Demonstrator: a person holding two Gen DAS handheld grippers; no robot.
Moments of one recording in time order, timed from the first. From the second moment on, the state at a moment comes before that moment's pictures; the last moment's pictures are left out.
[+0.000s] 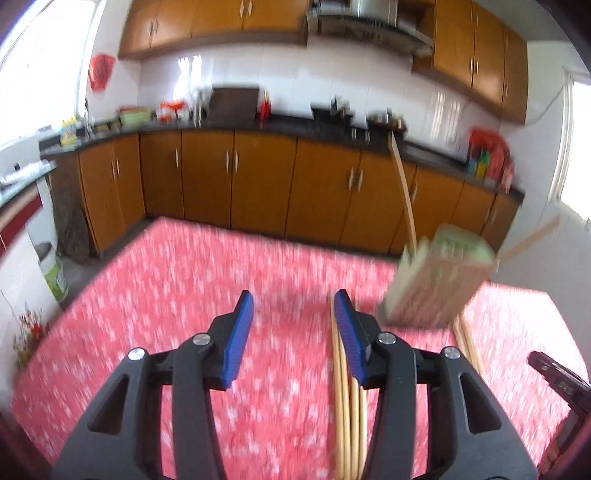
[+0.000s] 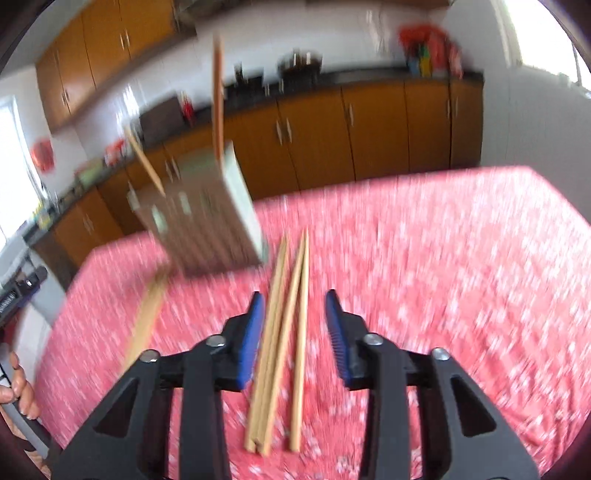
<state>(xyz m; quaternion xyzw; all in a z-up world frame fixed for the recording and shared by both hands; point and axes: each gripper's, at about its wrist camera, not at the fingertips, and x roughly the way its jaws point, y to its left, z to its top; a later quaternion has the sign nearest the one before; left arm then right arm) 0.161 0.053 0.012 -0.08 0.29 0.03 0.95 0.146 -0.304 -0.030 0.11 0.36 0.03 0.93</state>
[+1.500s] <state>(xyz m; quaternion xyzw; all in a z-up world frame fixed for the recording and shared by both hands) 0.183 0.010 -0.092 0.00 0.43 -0.01 0.90 0.154 -0.290 -0.095 0.05 0.42 0.00 0.90</state>
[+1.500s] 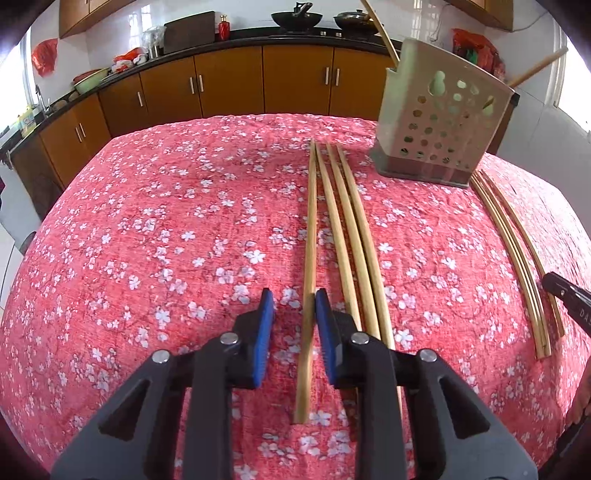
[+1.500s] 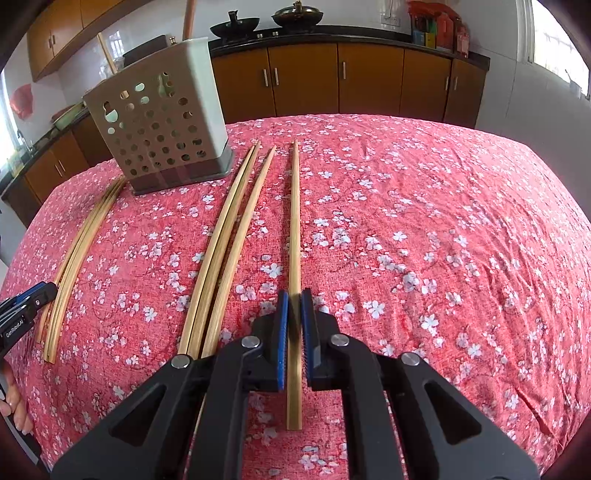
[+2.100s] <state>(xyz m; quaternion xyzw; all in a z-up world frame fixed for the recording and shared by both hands) 0.181 0.013 -0.092 -0.02 0.43 0.00 0.90 0.153 -0.292 -0.096 0.05 0.42 0.01 0.91</state>
